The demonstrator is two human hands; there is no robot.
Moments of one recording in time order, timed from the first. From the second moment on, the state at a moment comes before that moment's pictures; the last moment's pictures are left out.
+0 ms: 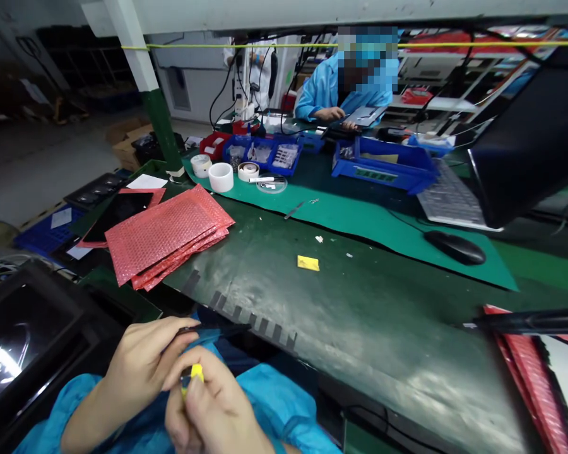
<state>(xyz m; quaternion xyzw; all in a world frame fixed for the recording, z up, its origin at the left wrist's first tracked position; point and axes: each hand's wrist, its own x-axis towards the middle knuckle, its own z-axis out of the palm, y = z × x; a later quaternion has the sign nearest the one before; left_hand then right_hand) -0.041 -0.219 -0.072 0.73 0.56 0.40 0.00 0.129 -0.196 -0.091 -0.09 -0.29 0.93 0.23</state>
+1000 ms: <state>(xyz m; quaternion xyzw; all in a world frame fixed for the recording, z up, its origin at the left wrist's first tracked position) -0.044 -0.224 -0.059 0.78 0.57 0.26 -0.05 0.114 -0.184 -0.092 -0.10 0.01 0.99 0.12</state>
